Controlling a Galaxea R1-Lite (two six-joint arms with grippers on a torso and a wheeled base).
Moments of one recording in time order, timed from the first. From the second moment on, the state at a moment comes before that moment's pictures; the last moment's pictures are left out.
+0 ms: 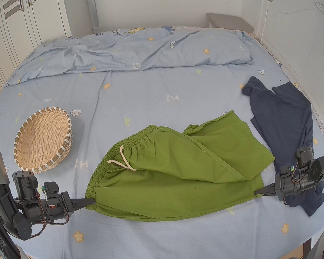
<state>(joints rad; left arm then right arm) 0.03 1.97 -0.02 -1.42 -0.77 -0.65 -0.14 1.99 -0.62 -0.21 0.86 0.23</state>
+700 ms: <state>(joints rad) 0.10 1.90 -0.02 -1.13 -0.76 -0.64 -0.12 1.82 -0.56 -0.04 0.86 0.21</state>
